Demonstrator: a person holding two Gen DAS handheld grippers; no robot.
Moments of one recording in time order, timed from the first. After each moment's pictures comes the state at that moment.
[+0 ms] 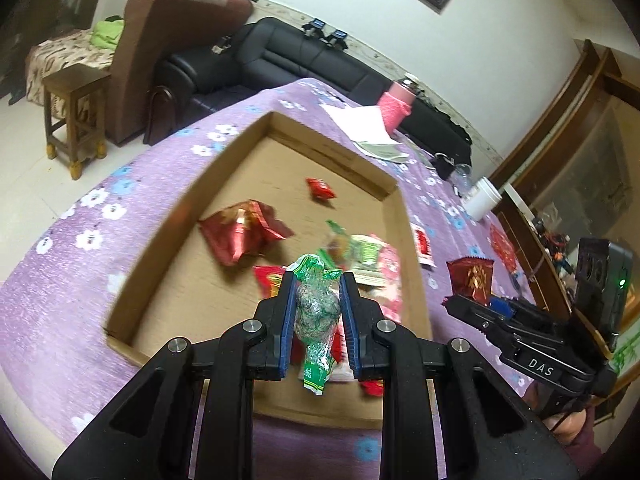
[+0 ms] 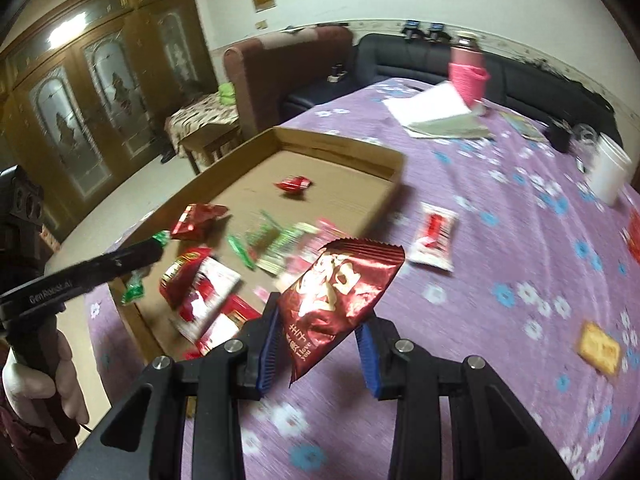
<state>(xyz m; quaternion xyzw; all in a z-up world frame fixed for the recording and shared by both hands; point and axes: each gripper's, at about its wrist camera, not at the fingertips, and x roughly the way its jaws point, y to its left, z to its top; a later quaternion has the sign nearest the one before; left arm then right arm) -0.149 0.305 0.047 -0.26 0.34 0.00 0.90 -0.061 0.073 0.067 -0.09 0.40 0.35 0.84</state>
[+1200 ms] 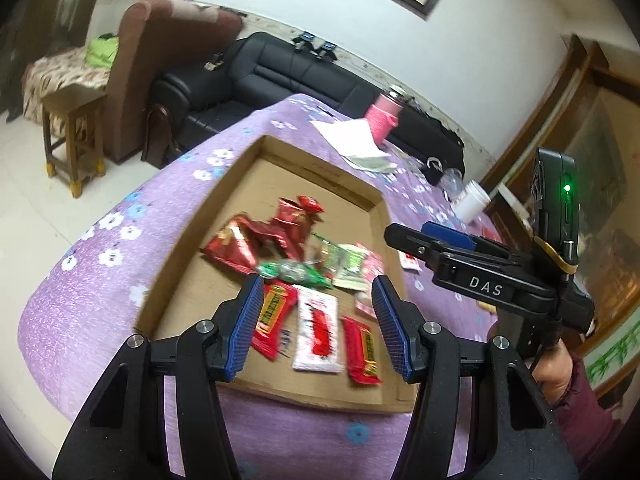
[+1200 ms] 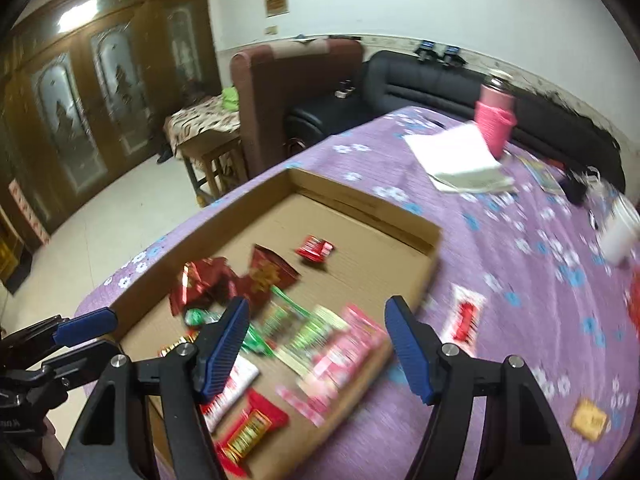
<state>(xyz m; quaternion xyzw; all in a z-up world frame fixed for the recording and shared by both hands) -0.167 0.292 0.078 -0.23 0.32 -0.01 0.92 -0.031 0.123 0.087 -0.11 0.37 0.34 0.86</state>
